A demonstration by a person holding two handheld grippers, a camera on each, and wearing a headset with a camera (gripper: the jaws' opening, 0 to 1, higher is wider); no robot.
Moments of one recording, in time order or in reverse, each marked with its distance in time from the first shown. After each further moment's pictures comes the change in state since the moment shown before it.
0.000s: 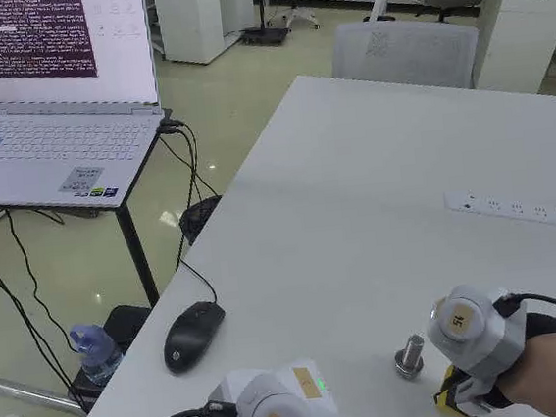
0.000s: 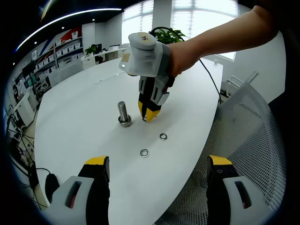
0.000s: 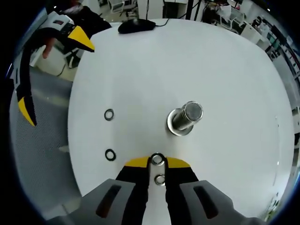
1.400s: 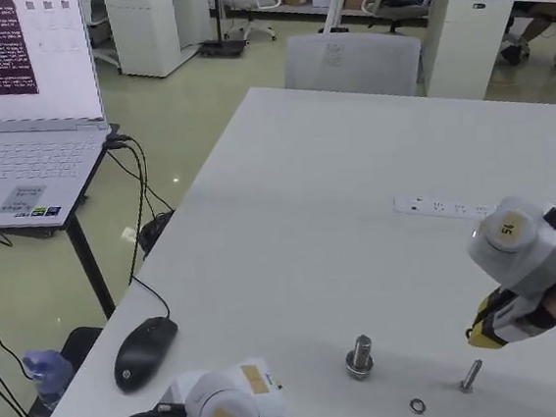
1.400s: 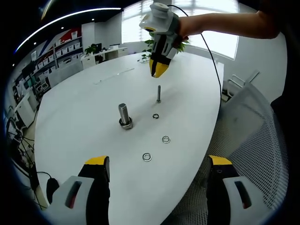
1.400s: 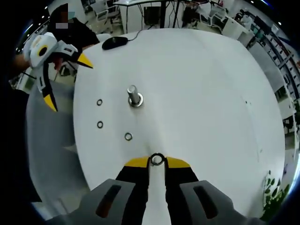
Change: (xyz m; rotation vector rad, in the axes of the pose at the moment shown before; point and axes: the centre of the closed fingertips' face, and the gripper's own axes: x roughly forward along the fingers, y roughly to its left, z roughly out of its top) left arm 0.007 0.005 0.007 0.007 0.011 0.001; right arm -0.100 -0.057 -0.050 0.102 -0.017 -0.074
